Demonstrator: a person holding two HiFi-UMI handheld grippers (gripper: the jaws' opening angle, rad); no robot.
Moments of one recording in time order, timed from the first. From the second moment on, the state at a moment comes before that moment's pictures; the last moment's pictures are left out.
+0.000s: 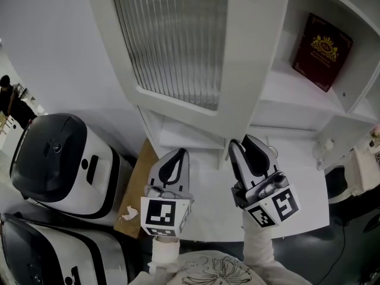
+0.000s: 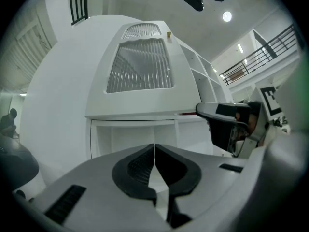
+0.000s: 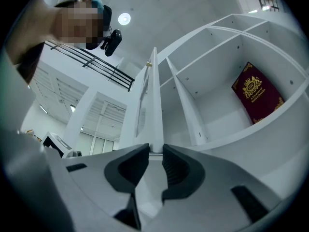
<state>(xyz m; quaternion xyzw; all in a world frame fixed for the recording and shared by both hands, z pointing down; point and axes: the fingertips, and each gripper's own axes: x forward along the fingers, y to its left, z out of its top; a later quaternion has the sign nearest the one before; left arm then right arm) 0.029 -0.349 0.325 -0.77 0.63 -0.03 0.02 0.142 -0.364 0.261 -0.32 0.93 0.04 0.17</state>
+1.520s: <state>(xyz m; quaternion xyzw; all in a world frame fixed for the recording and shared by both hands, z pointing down) 0.028 -0.389 0.339 -0.76 0.65 -0.04 0.01 0.155 -0.431 0.264 -0.38 0.91 0.03 0.18</state>
